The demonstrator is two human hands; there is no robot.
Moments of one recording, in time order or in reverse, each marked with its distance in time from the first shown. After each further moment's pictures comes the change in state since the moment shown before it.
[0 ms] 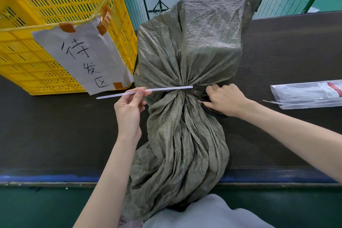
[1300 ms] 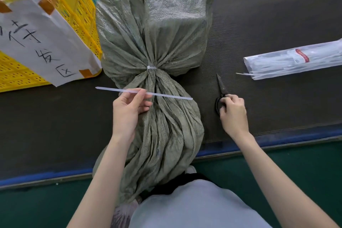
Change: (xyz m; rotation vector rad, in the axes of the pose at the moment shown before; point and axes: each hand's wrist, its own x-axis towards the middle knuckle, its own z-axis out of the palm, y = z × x) left_hand -0.047 -0.033 0.031 0.139 -0.237 -0.139; right_hand -0.146 -0.031 0.034 0.613 -0.016 0.937
